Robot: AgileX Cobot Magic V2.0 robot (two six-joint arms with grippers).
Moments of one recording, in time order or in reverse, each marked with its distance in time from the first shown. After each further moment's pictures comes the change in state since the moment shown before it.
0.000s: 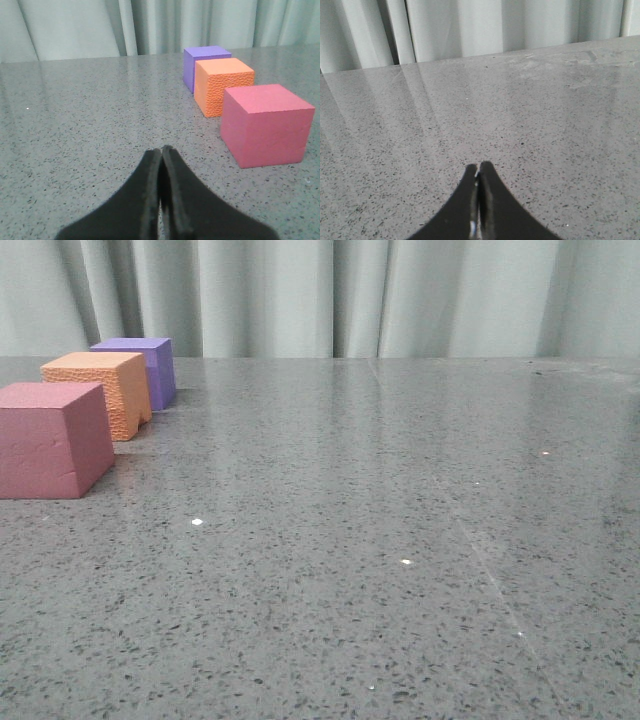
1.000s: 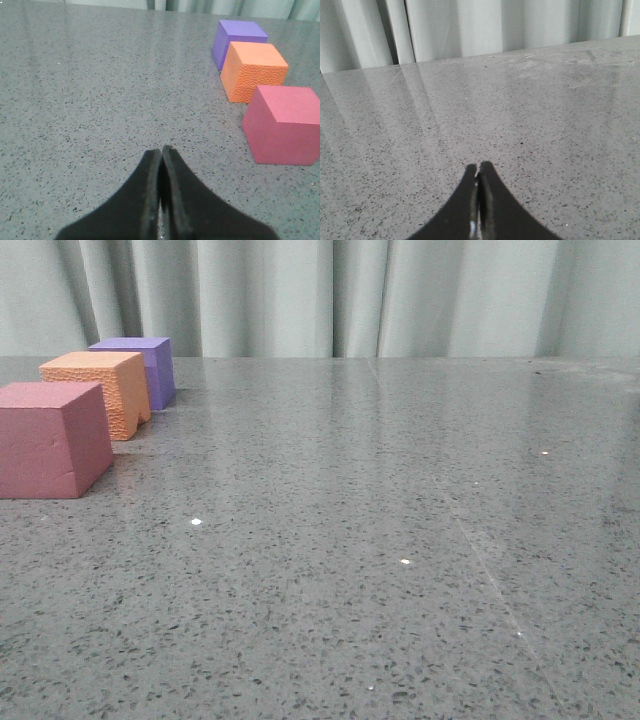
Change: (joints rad) left arm -0.297 0.107 -0.304 0.468 0.571 -0.599; right arm 0.000 0.000 0.000 0.000 0.002 0.000
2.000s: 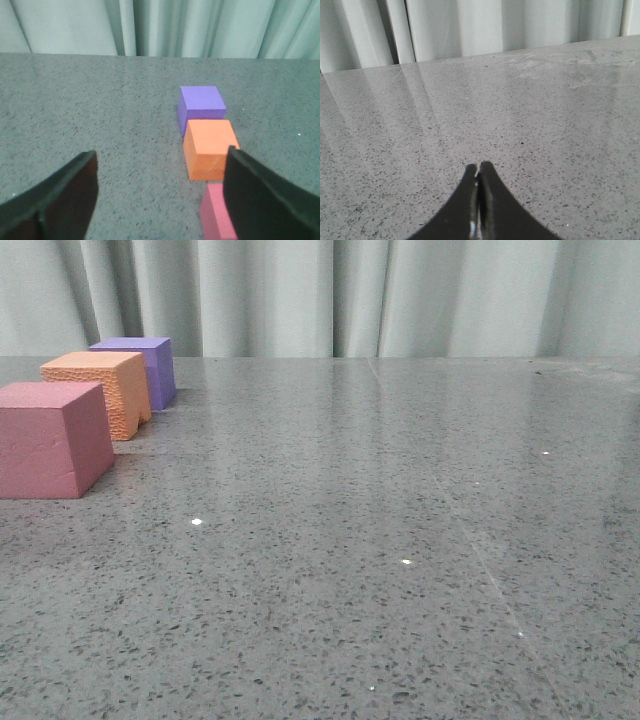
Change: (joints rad) left arm 0.000 0.419 -0.360 -0.003 -0.085 0.000; right arm 0.000 0.000 0.000 0.000 0.000 0.000
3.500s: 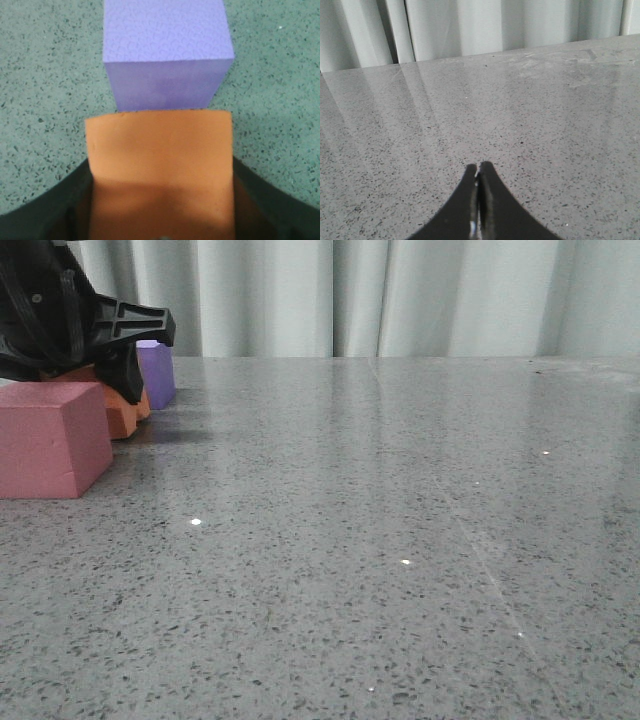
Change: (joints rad) left arm -0.001 1.016 -0.433 -0.035 -0.117 -0.129; right arm 0.000 0.000 0.000 0.000 0.002 0.000
